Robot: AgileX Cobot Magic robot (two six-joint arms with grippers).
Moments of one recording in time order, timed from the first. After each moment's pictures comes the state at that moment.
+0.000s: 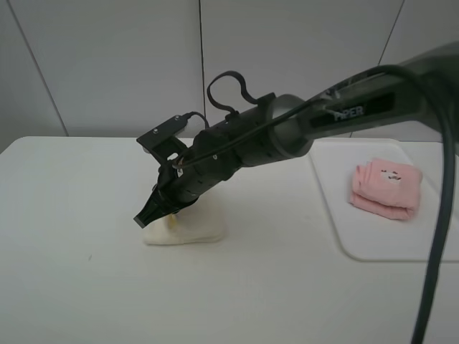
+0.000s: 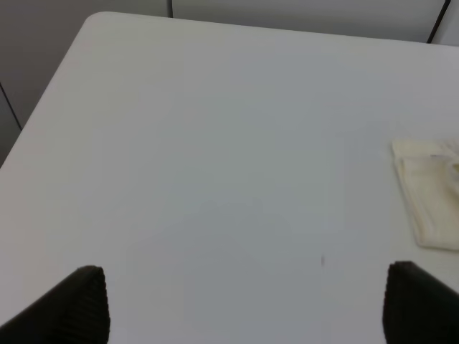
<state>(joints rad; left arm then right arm) 0.04 0.03 -0.51 -0.06 1.08 -0.07 0.90 2.16 -1.43 -0.06 0.26 -0.13</state>
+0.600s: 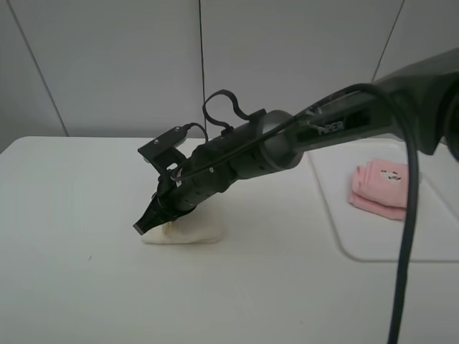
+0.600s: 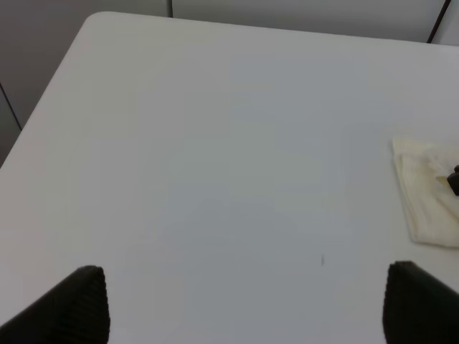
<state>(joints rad) 0.04 0.03 -0.51 -0.06 1.08 -0.07 0.90 2.21 -1.43 -0.03 0.22 -0.13</state>
